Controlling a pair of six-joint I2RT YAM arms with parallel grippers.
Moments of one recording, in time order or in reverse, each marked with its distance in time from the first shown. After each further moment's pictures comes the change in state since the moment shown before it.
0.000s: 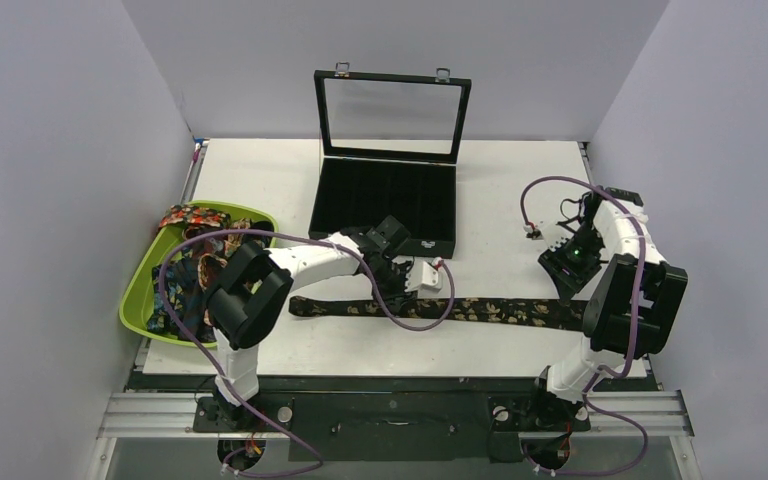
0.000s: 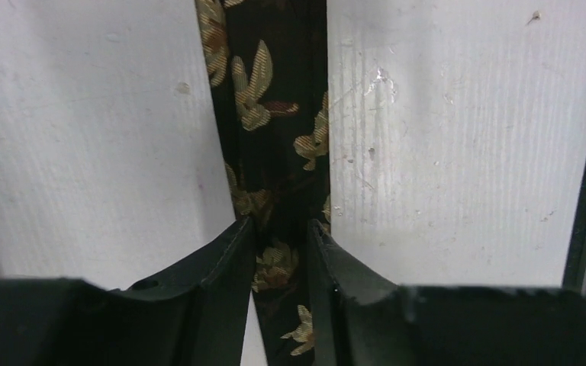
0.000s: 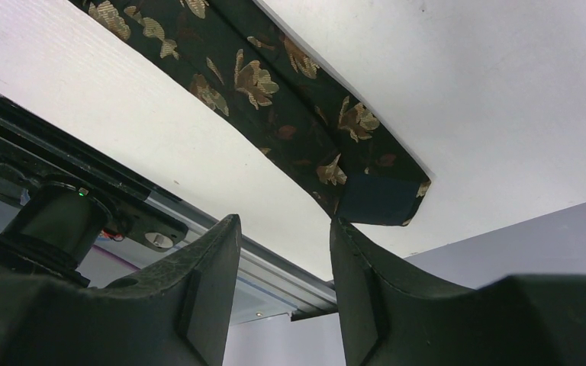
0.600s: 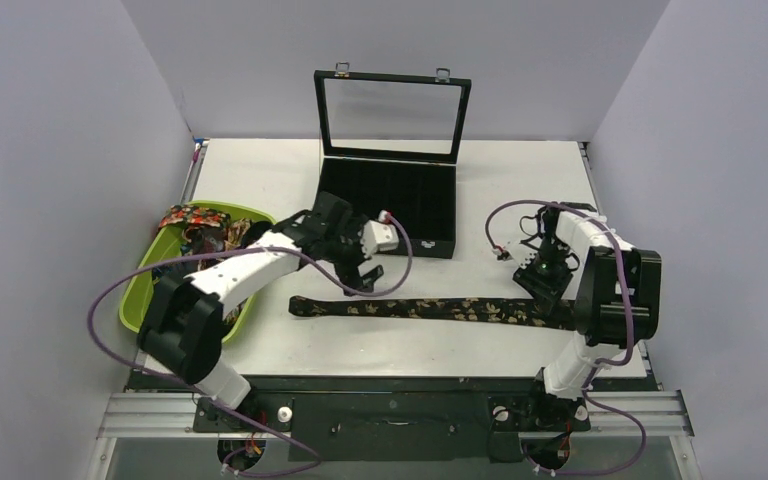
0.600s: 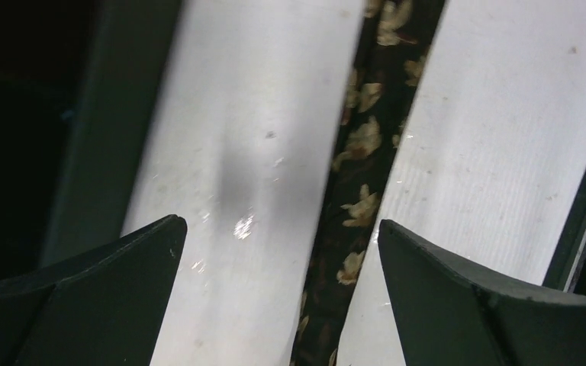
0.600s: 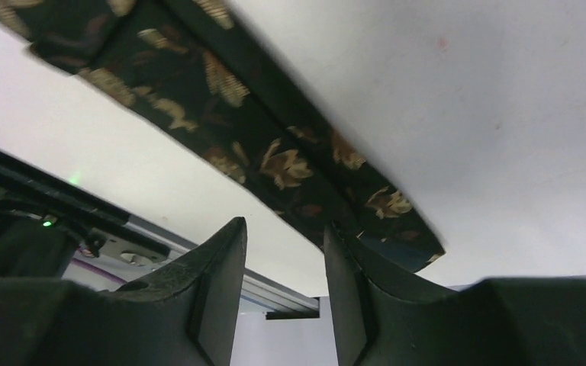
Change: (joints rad) left arm 0.187 -0.278 -0.170 0.085 0.003 -0.127; right arm 0.189 0.023 -0.162 0.135 0.097 0.050
